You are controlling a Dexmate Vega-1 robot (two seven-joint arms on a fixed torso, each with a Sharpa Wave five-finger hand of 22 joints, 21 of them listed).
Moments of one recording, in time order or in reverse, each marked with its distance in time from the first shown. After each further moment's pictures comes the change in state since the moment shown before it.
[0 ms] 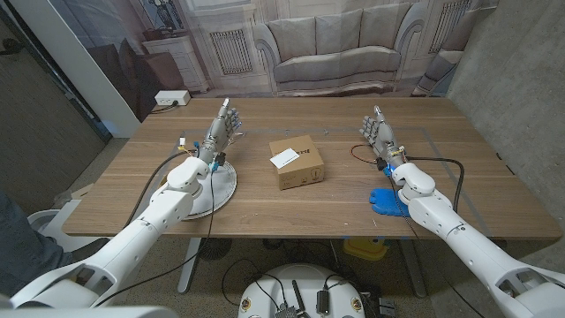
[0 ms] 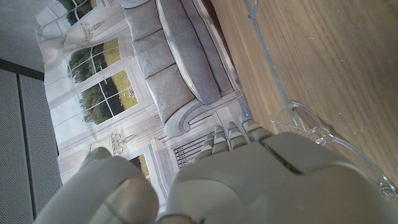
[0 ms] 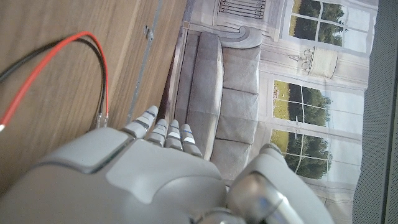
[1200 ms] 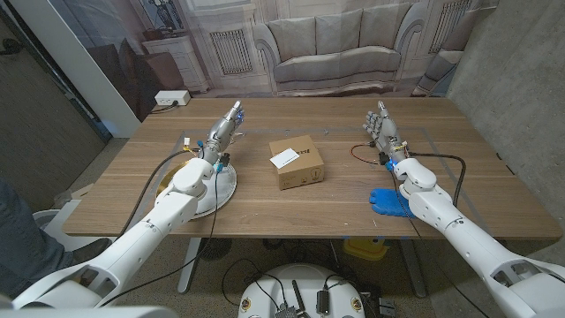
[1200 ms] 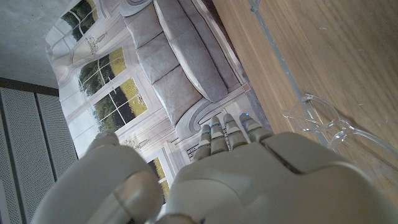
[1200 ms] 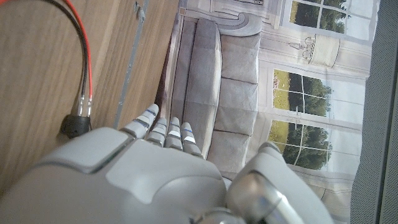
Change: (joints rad) left arm 0.011 -0.011 0.024 -0.006 0.127 -0.079 0.088; left_hand 0.124 0.052 0.035 -0.049 0.004 0.133 -0.014 0.035 0.005 0.127 -0.027 0.030 0.000 0.123 -0.016 0.023 -0.003 0.004 0.004 0.007 0.000; right arm 0.049 0.019 0.012 0.060 0.010 0.015 0.015; right_hand 0.012 0.012 0.000 0.000 -0.001 0.018 0.000 0.011 0.000 0.036 0.003 0.016 0.000 0.024 0.005 0.000 0.000 0.023 -0.002 0.008 0.000
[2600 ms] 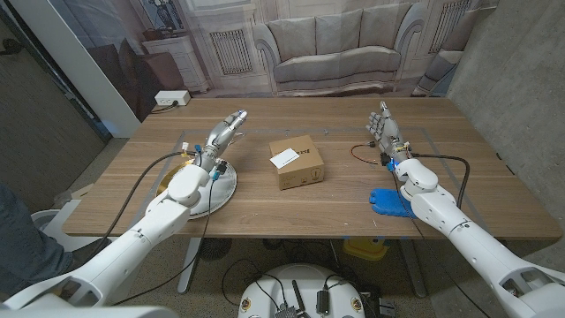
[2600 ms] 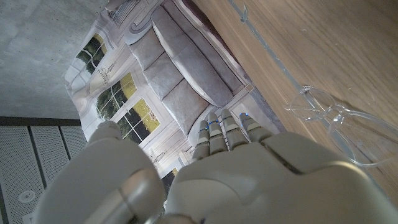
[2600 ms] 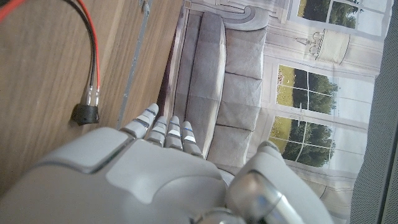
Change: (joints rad) left arm 0.070 0.075 0.002 -0.070 0.136 -0.053 0.047; left_hand 0.067 0.015 0.012 -0.034 0.000 0.060 -0.014 0.008 0.000 0.061 -0.018 0.000 0.000 0.056 -0.015 0.000 0.000 0.005 -0.006 0.000 0.000; right arm -0.054 -0.033 0.013 -0.110 -0.011 -0.059 -0.091; right_hand 0.007 0.007 -0.001 -0.008 0.000 0.013 -0.002 0.004 0.000 0.014 0.004 0.004 0.000 0.009 -0.002 0.000 0.005 0.005 0.005 0.000 0.000
